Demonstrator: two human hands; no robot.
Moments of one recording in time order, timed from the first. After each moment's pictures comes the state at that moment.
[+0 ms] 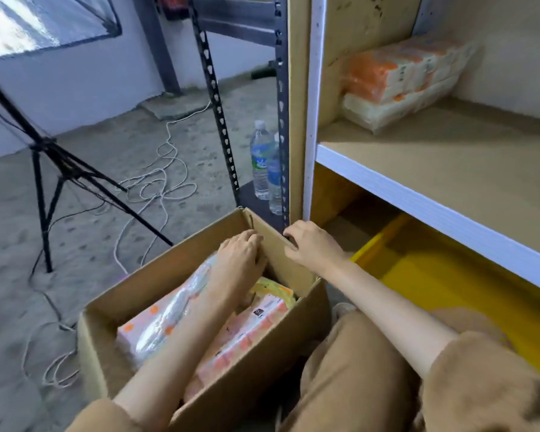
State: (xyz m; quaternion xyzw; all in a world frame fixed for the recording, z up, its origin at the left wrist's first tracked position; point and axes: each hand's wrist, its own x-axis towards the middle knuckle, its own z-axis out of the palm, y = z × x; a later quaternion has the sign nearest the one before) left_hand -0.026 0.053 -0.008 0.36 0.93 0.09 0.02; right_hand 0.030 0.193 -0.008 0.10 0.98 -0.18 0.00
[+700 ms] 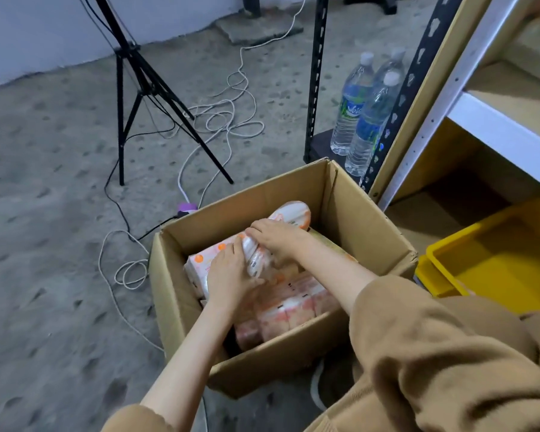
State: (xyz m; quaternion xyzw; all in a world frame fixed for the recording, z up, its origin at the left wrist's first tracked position) left_hand -0.041 -0.087 -0.106 0.09 0.98 0.13 0.14; right_hand -0.084 0.044 -0.103 -0.25 0.95 -0.01 0.19
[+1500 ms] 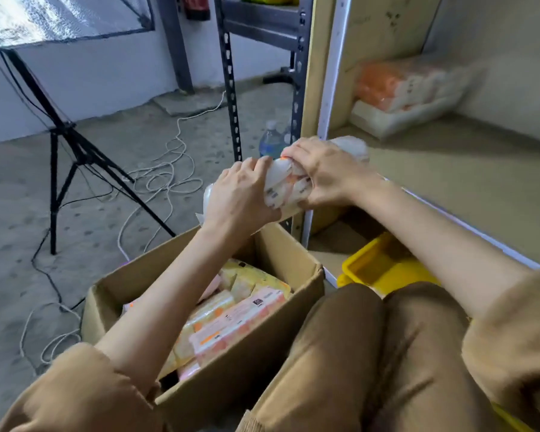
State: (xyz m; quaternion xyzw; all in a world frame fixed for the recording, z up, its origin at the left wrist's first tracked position) left_hand -0.009 0.046 0.095 0.35 0.92 0.14 -0.11; right_hand 0.020 0.207 0.105 -0.07 0.99 0.01 -0.11
